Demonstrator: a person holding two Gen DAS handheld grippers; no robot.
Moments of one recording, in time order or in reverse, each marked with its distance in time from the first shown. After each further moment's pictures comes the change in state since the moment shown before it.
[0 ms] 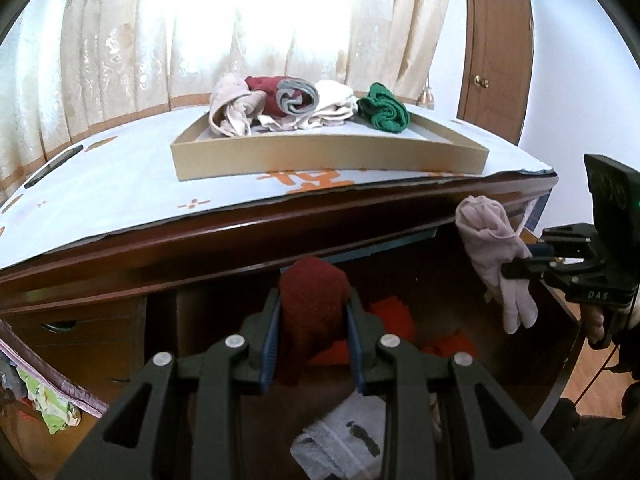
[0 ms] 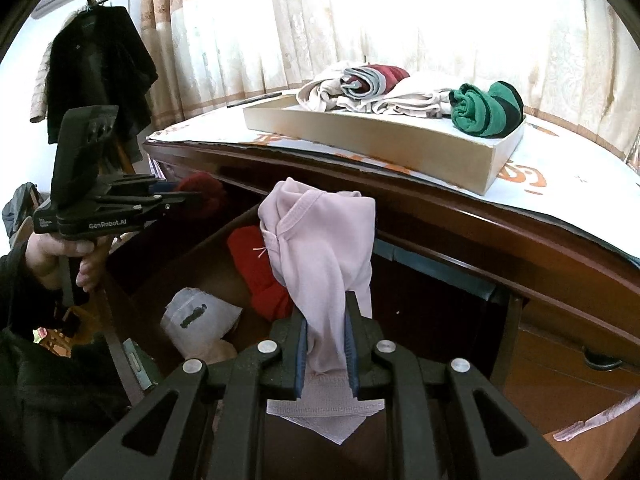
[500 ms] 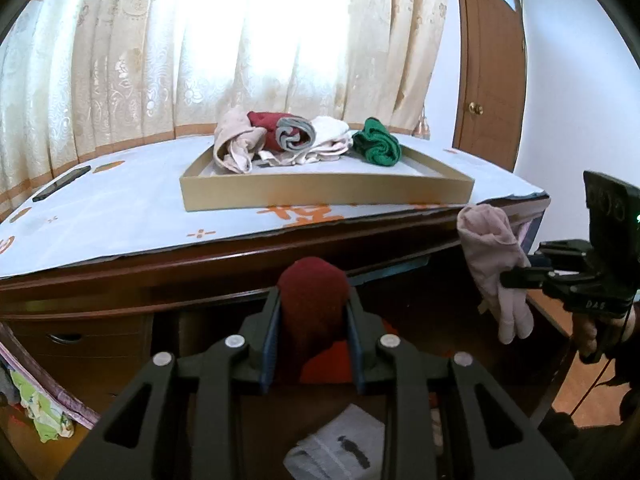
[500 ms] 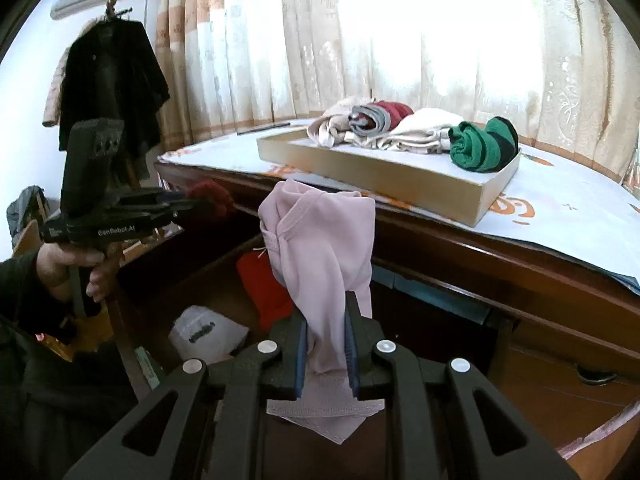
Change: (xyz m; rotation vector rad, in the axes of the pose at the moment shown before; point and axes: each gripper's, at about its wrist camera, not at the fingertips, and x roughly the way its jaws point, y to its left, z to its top) left arm -0.017 -0.005 0.001 -0.009 -0.123 -0.004; right arm -0.020 0.006 -0.003 -0.032 -0.121 0.005
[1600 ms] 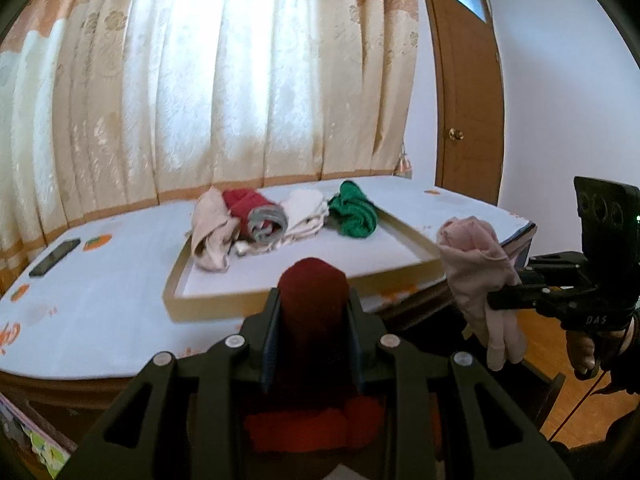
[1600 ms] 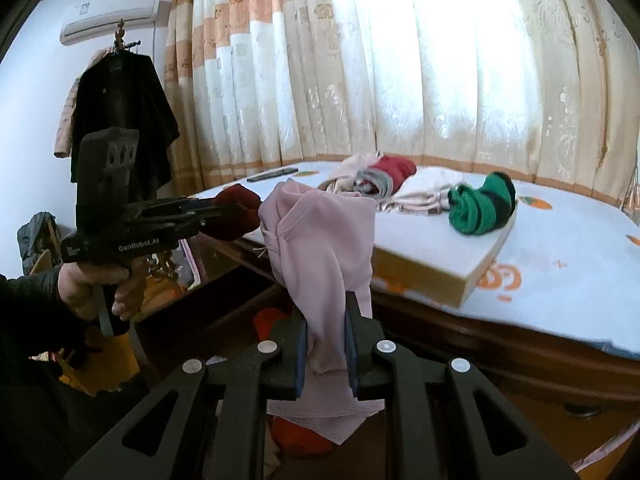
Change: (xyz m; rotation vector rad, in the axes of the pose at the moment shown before) left arm -0.012 -0.027 0.070 0.098 -0.131 -0.023; right arm -0.032 -0.001 0.047 0.013 -0.120 0.031
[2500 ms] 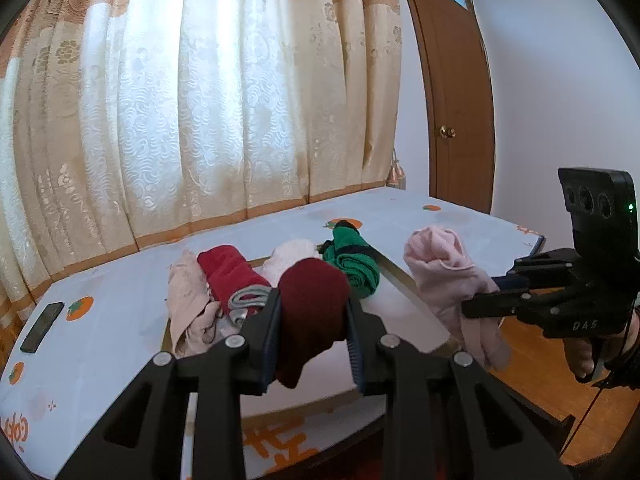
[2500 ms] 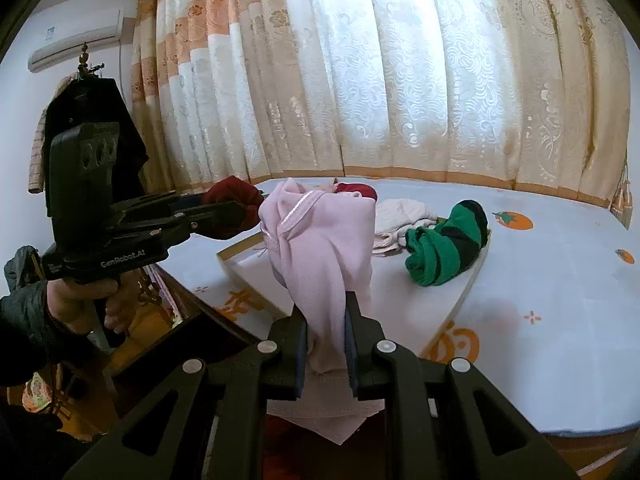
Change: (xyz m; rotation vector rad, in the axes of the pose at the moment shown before) left arm 0.060 -0.006 0.082 0.090 0.014 -0.025; right arm 0.024 -0.056 0.063 0.079 0.011 -0.058
